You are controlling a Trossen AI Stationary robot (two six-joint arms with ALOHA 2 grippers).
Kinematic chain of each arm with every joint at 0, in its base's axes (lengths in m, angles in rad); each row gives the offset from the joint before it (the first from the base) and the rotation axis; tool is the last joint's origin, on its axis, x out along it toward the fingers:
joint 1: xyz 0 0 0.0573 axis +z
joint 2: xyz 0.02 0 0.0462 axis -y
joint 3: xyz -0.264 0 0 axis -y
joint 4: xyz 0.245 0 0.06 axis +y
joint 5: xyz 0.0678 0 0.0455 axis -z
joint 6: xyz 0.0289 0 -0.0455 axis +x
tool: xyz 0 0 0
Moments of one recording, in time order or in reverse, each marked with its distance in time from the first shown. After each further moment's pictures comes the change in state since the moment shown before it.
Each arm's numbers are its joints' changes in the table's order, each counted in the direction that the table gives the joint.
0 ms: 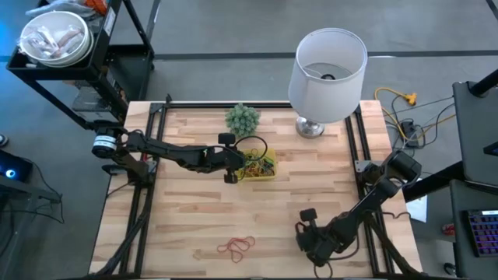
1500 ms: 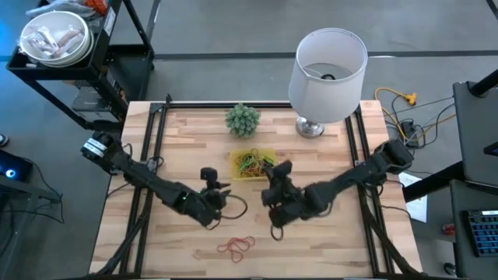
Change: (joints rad) left arm -0.505 0.067 -0.128 0.026 -0.365 -0.316; right arm -0.350 0.037 0.315 0.003 0.925 -0.882
